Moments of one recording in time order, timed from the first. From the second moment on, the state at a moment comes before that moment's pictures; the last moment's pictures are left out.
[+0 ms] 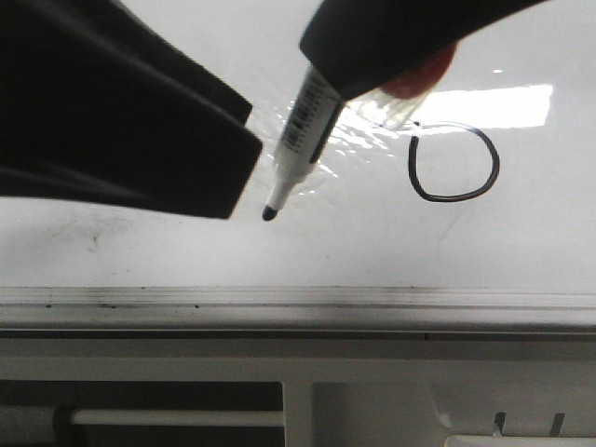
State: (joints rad) left arm -0.70 1.10 -0.66 -1.33 0.75 1.63; right arm 0.93 1.01 -0.87 0.19 0.60 -0.52
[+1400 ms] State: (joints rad) left arm -0.71 1.17 -0.66 -1.33 0.88 1.65; right arm 1.04 1.02 -0.87 0.24 0.52 -0.52
